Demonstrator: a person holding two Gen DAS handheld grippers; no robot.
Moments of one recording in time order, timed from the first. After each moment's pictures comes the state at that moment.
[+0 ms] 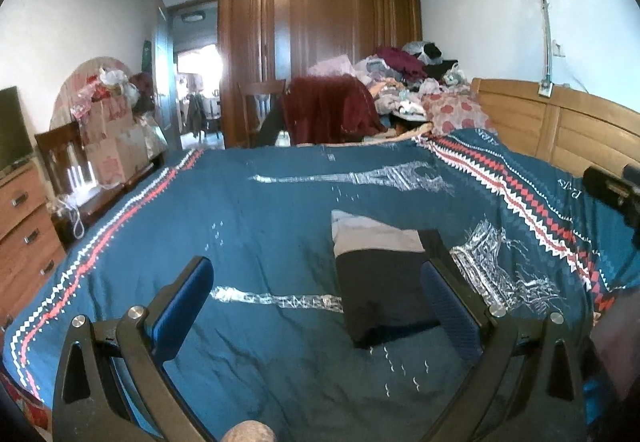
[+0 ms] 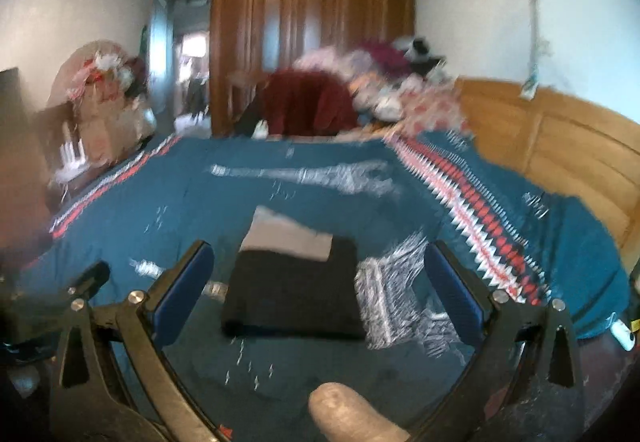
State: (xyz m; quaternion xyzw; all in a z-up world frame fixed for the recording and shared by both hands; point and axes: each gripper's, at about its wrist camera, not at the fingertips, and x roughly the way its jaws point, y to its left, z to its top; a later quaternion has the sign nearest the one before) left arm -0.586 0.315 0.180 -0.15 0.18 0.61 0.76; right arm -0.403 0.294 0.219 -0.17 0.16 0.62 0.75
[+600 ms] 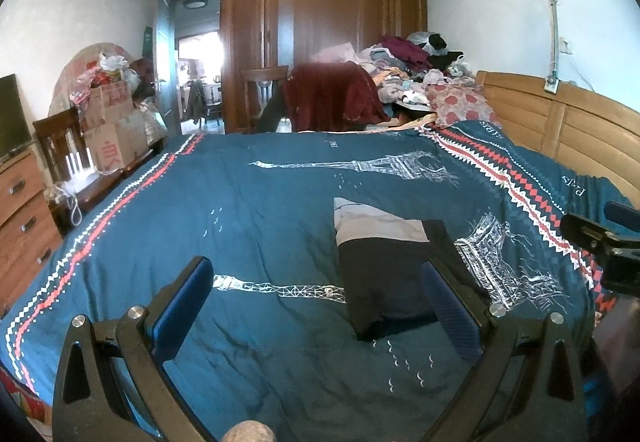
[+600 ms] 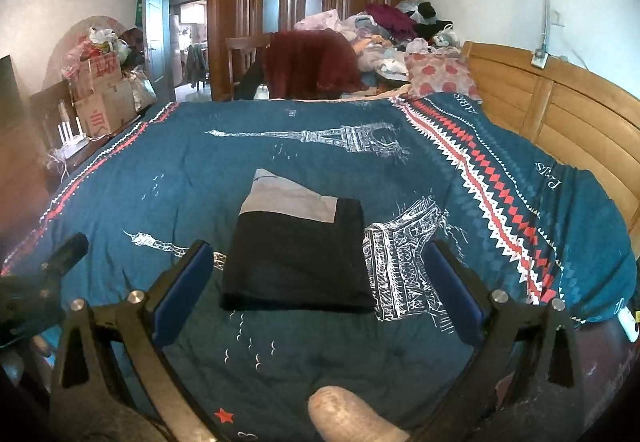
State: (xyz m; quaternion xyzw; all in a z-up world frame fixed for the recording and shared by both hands) left arm -0.591 0.327 0.174 -0.16 0.18 0.60 0.76; right arm -0.400 0.309 0.198 -0.20 0.21 0.61 0.74
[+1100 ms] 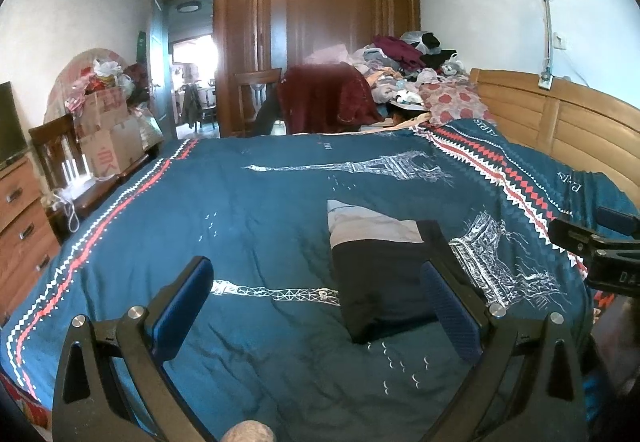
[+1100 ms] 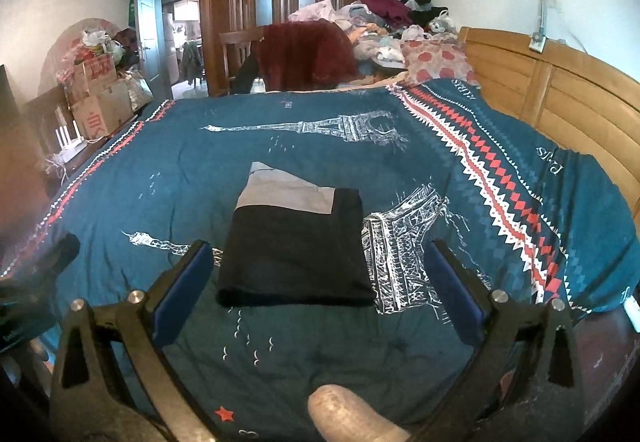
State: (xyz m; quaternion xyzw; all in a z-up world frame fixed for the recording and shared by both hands) left arm -0.580 0.328 0.176 -0.15 0.19 0.60 0.76; right arm -0.386 0.313 0.192 -0.19 0.24 0.61 0.73
